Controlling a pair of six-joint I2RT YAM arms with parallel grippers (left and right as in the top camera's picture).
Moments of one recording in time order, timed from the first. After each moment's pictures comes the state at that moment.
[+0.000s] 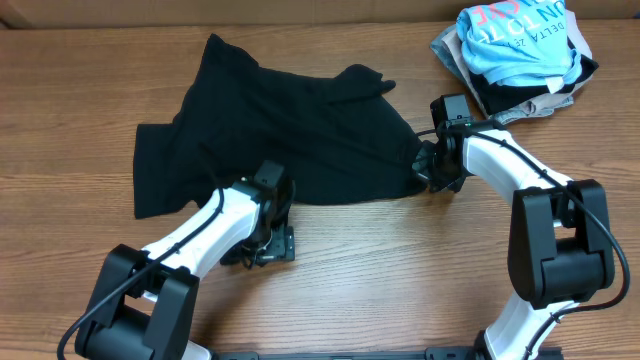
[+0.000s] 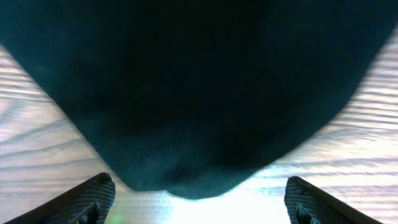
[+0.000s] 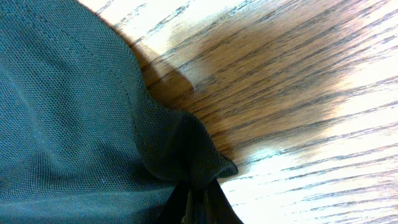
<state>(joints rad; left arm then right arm) -0.43 1.66 0.89 -0.93 0.01 -0.52 0.15 1.93 1.21 -0.68 -0.06 0.64</state>
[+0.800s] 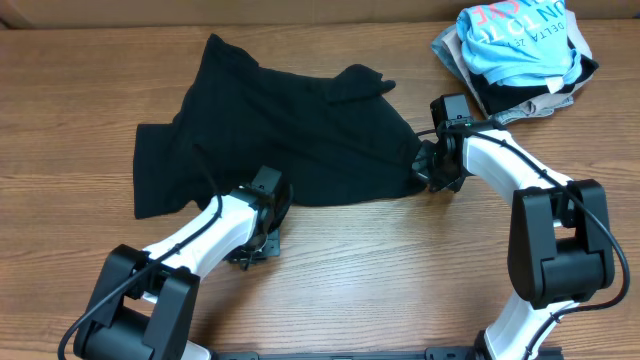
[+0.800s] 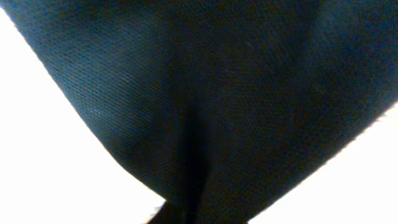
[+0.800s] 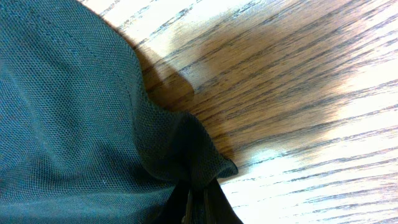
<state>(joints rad) -0.42 1.66 0.85 -0.86 -0.12 -0.52 0.15 1.93 1.21 -0.68 -0.06 0.64</state>
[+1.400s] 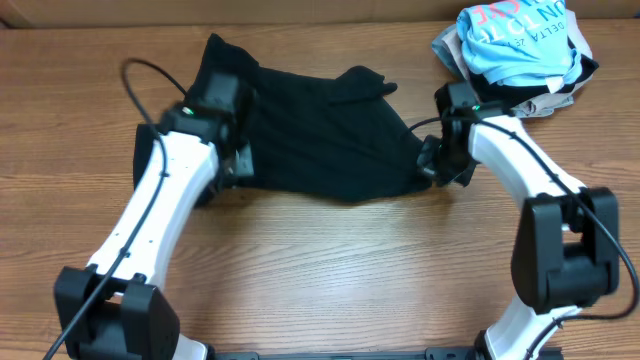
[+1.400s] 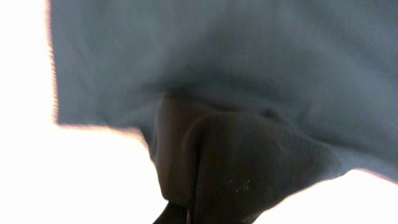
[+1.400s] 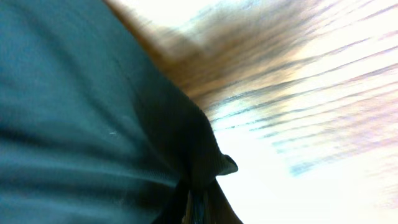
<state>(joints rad) -0.21 1.67 1.50 -1.16 -0.23 -0.37 0.13 1.88 1.39 -0.97 -0.06 0.57</state>
